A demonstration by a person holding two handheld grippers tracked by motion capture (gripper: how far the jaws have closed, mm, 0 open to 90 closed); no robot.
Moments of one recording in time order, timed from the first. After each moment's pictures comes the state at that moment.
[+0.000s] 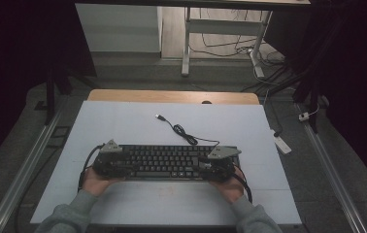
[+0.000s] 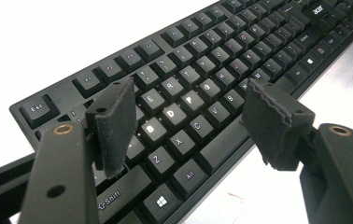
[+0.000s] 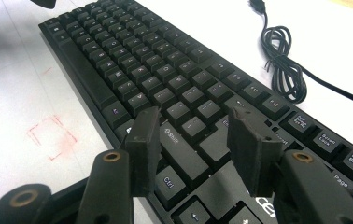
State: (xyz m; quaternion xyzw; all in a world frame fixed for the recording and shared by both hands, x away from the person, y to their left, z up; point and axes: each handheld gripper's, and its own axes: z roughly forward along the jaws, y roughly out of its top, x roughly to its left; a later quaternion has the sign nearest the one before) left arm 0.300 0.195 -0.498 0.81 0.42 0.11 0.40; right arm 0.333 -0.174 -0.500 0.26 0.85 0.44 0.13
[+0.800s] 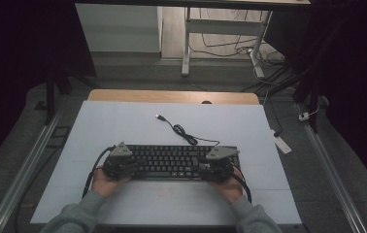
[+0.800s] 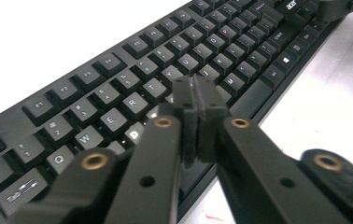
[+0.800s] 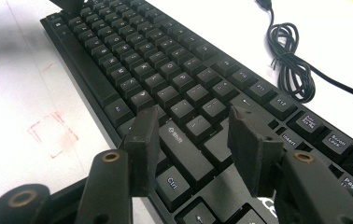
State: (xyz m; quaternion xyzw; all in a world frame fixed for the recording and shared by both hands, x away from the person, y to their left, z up) left arm 0.302 0.170 -0.504 0.83 0.38 0.10 0.41; right arm 0.334 -0.171 -0.502 0.25 0.85 0.44 0.13
